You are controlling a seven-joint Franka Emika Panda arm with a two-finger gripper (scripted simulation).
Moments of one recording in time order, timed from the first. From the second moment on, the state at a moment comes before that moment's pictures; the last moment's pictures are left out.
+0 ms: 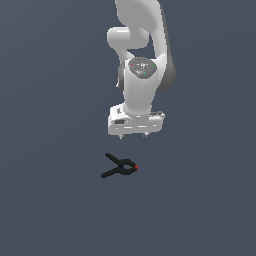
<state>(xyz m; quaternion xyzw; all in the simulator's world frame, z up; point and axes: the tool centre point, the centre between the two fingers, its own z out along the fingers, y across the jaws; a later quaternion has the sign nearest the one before) -0.003 0.023 0.171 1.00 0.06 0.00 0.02</state>
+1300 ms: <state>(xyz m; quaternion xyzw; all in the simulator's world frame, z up) 0.029 0.002 0.130 0.94 0.34 -0.01 0.02</state>
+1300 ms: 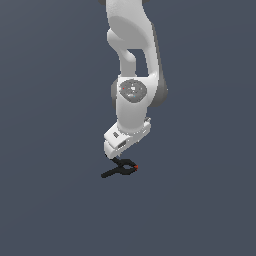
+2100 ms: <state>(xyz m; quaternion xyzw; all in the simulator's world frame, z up) 0.048 -0.016 0.099 0.85 0.52 -0.01 0.01</state>
